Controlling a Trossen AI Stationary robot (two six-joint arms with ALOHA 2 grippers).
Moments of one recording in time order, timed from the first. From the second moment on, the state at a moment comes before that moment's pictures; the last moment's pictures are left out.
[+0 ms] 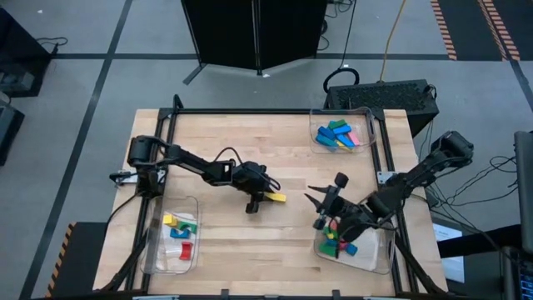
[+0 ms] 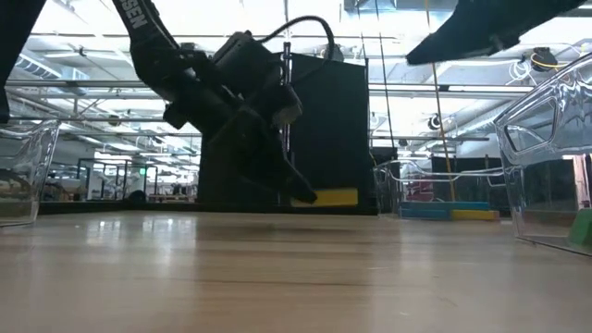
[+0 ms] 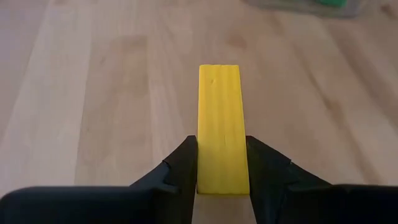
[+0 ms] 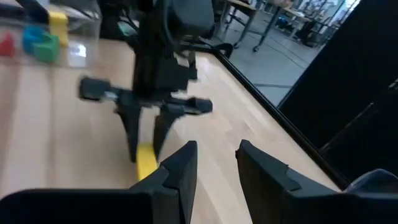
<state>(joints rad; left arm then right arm) 0.04 1.88 0.85 0.38 0.25 0.08 0.62 1.33 0.75 -0.13 1.10 0.38</state>
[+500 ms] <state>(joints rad) 0.06 1.78 0.85 0.38 0.33 0.00 0.51 1.46 0.75 0.09 0.93 0.10</state>
